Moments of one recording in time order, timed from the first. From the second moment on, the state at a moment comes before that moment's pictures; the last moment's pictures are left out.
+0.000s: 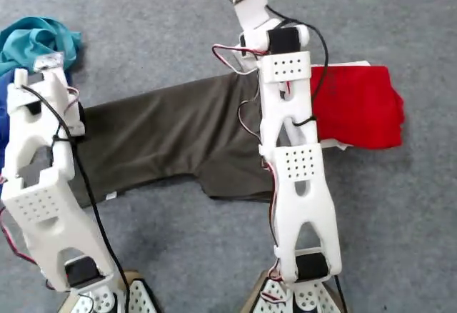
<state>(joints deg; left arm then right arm) -26.3 34.9 -13.5 72.1 -7.4 -9.0 68.9 -93.5 92.4 23.8</state>
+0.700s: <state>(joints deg) -27.2 46.0 -28.4 78.7 -4.3 -3.5 69.9 -93.7 100.3 23.8</state>
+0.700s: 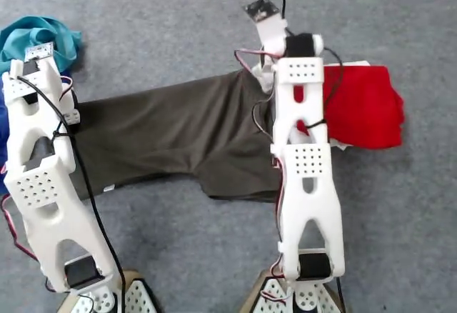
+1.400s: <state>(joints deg) -28.0 30.0 -29.0 89.8 -7.8 -14.0 -8.0 -11.9 101.1 46.5</state>
